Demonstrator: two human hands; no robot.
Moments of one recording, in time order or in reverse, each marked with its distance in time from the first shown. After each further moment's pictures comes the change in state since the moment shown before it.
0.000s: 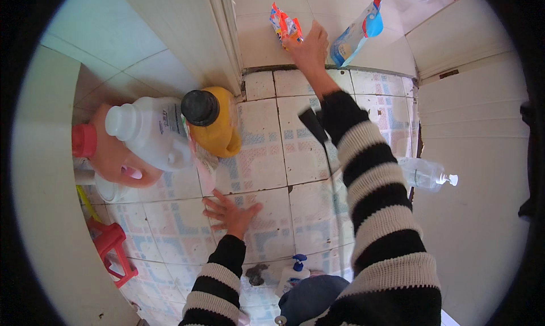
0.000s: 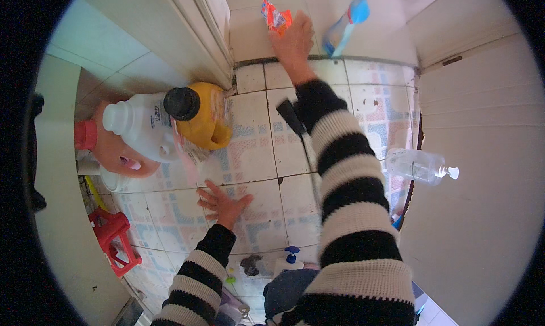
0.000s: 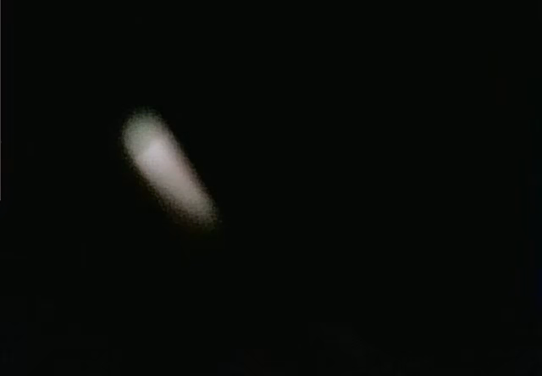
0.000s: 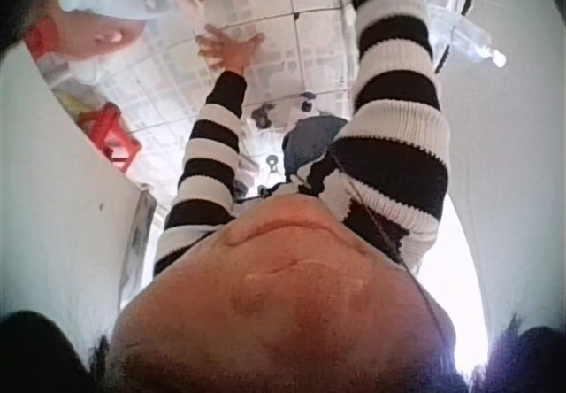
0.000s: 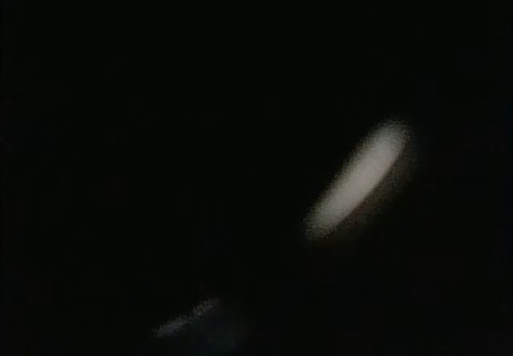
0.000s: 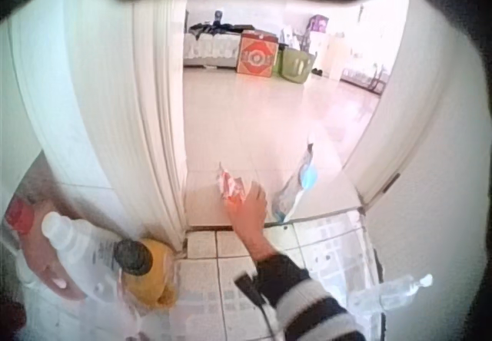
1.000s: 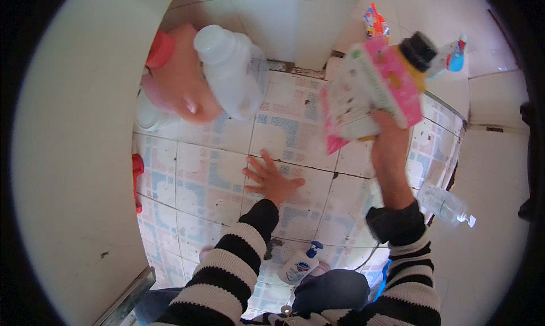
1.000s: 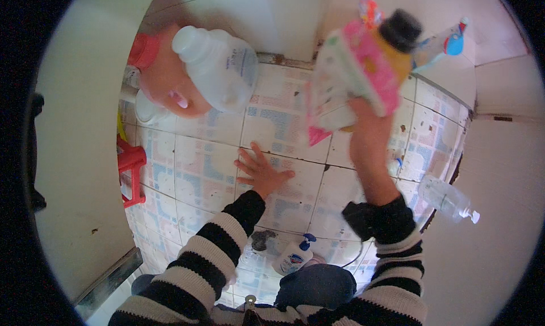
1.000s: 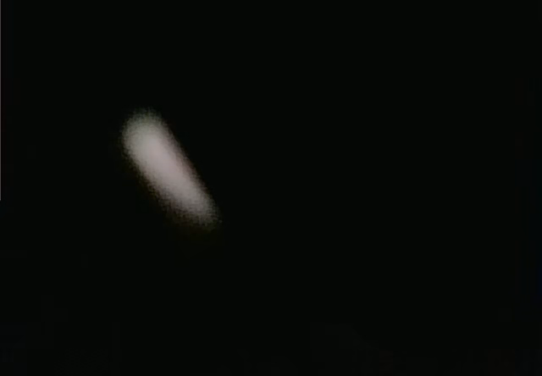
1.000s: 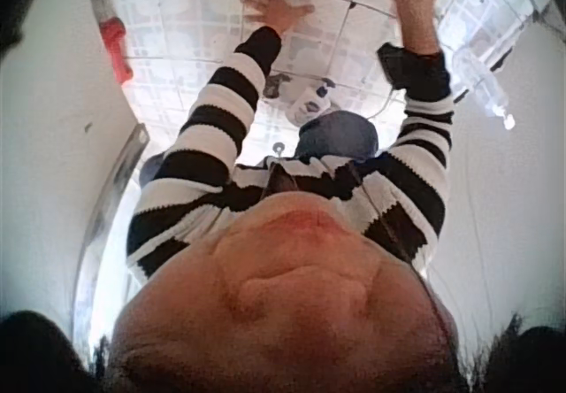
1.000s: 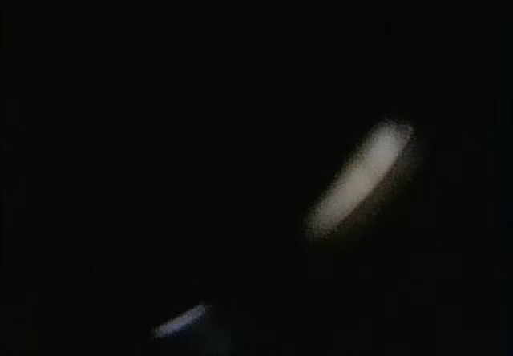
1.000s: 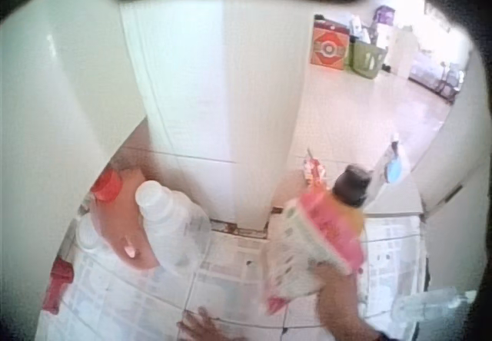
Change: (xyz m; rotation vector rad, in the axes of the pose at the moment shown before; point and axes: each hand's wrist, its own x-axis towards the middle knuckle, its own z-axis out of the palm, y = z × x) left_hand -0.002 -0.002 -0.008 0.061 -0.001 -0.025; right_hand -0.153 -0.091 -0.124 1.045 -0.339 0.556
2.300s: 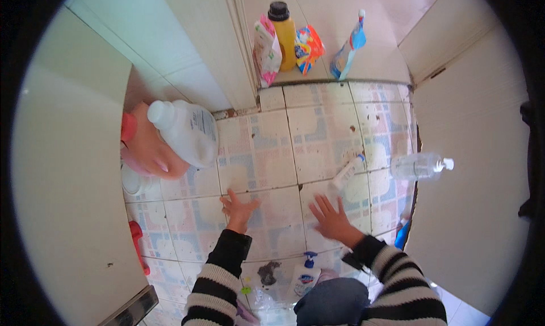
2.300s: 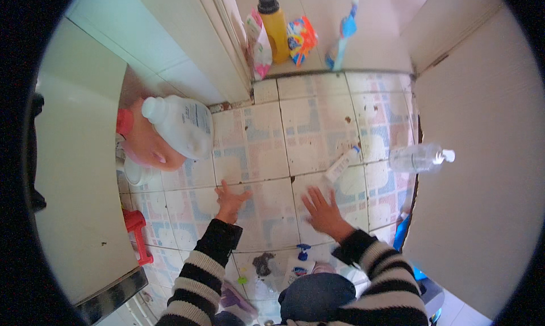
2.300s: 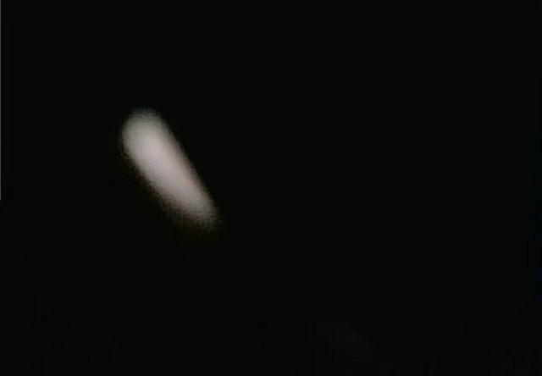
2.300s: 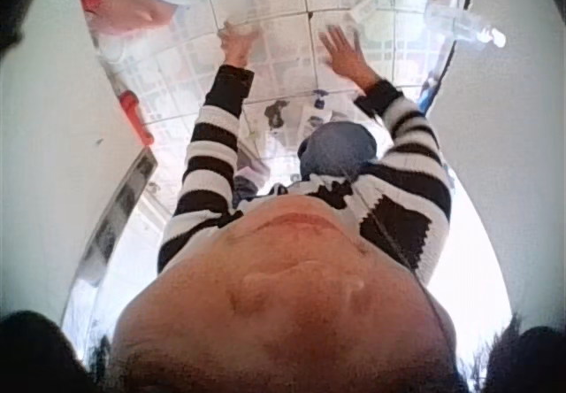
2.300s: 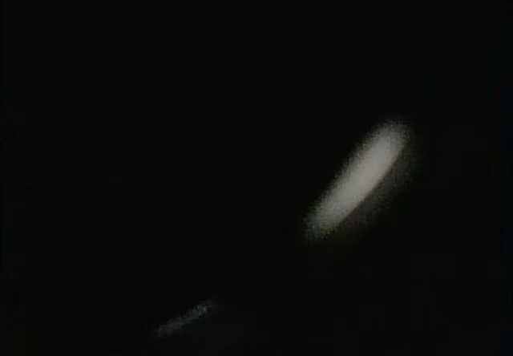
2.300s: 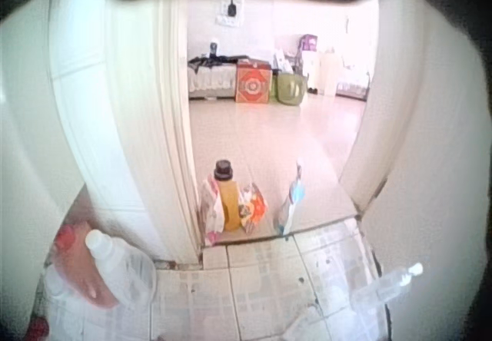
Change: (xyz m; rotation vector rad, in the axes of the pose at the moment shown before) left_hand 0.009 -0.029 -0.040 -0.416 -0.137 0.215; right_hand -0.177 0.129 -0.176 -1.630 -0.778 -0.244
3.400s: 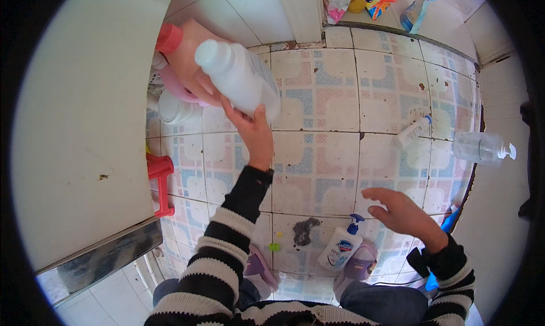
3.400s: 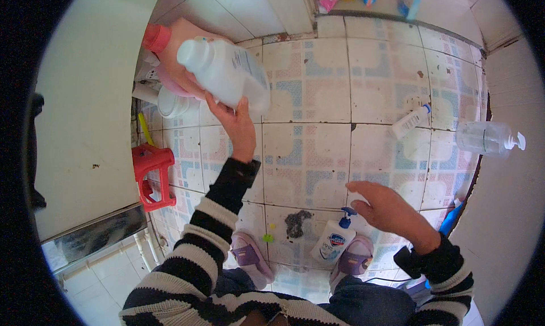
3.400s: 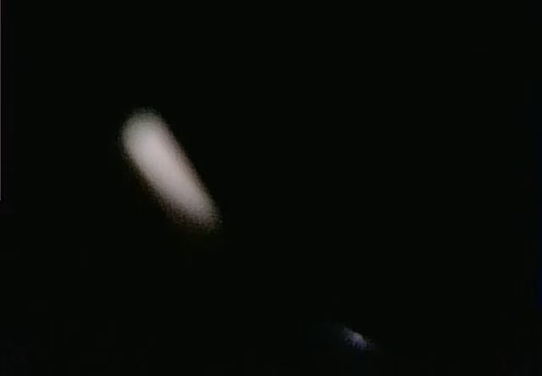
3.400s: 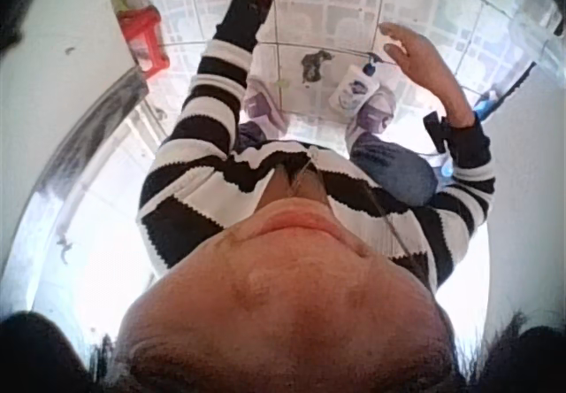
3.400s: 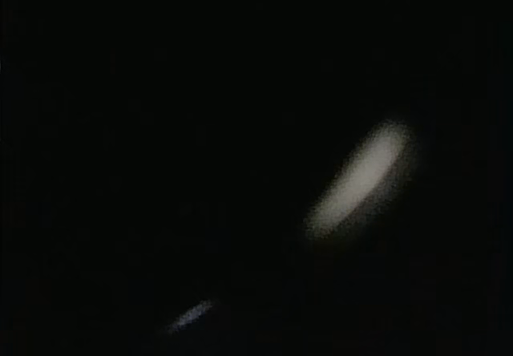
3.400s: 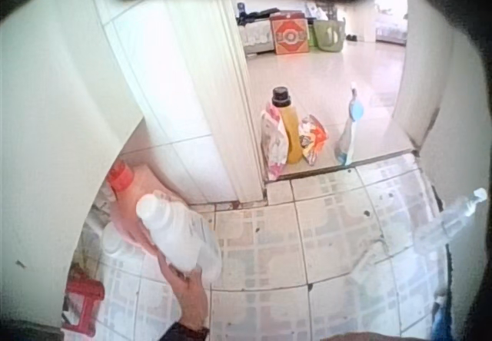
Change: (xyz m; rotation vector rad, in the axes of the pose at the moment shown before) left_hand -0.002 0.034 -0.045 -0.547 0.498 1.070; right_hand -0.036 -0.048 -0.117 0.690 -0.250 -0.056
